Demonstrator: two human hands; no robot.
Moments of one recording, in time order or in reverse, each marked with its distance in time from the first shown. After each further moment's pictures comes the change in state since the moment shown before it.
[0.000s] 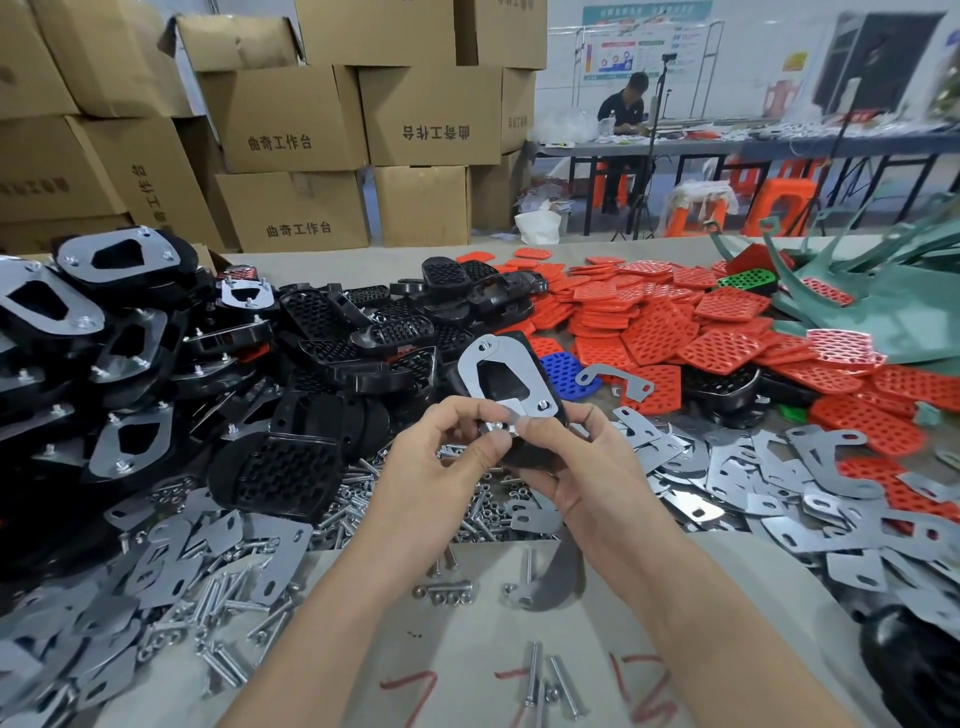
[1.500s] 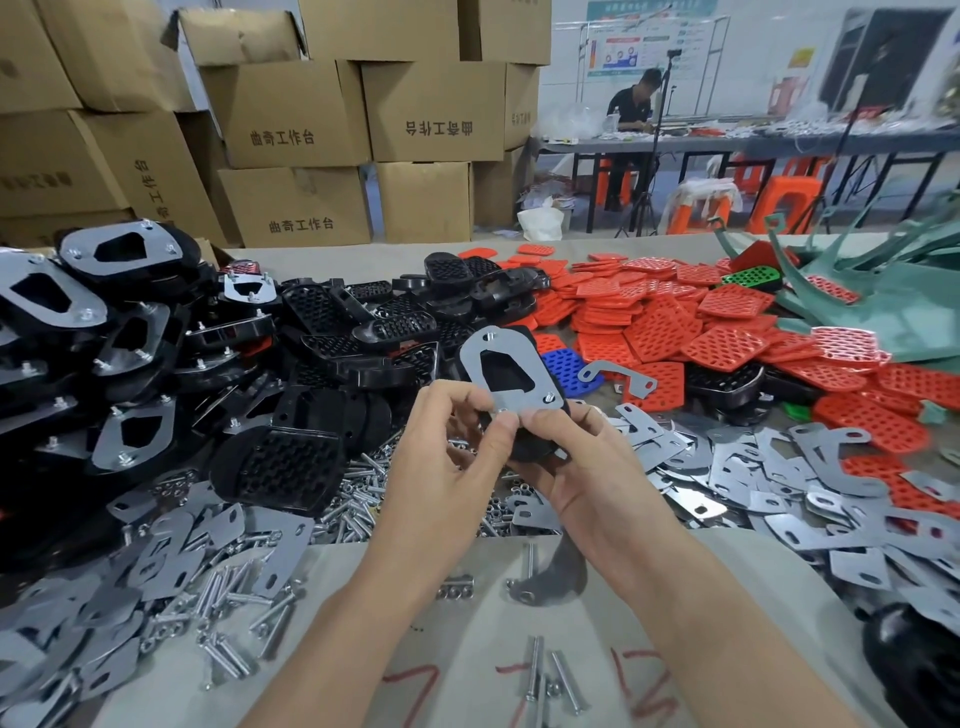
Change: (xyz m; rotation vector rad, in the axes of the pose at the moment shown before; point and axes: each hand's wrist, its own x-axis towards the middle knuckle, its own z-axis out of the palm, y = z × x) left_hand -0.005 -0.004 0.010 0.133 0.142 0.183; right_hand -0.003 0.000 -0.001 0.101 -0.124 0.048
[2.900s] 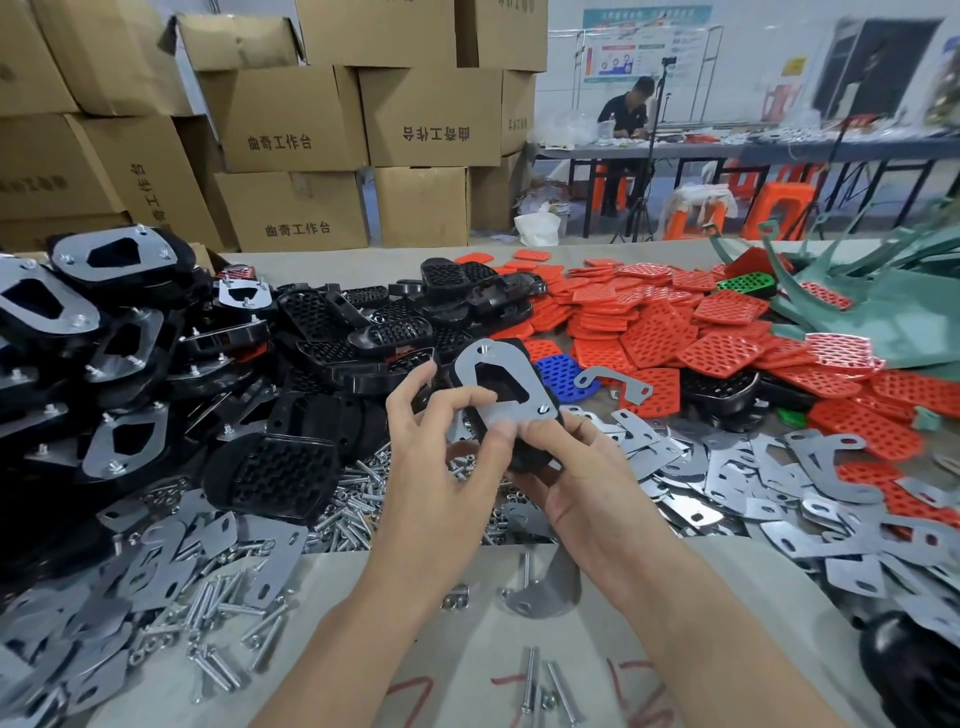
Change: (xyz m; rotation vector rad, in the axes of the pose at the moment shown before) left_hand -0.003 -0.001 0.003 0.046 0.040 0.077; right_hand 0.002 0.002 -0.001 -0.034 0.034 0.019
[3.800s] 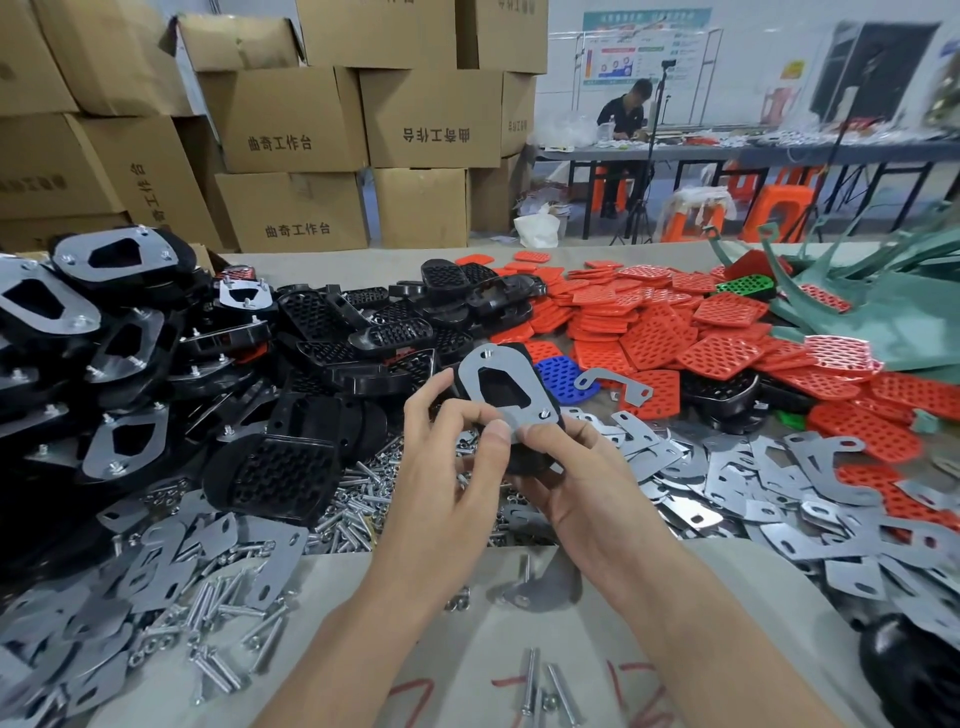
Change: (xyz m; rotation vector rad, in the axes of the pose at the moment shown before) left_hand -0.001 0.002 0.000 -0.020 -0.053 -0.006; right_hand 0.001 0.001 0.002 0.026 0.030 0.007
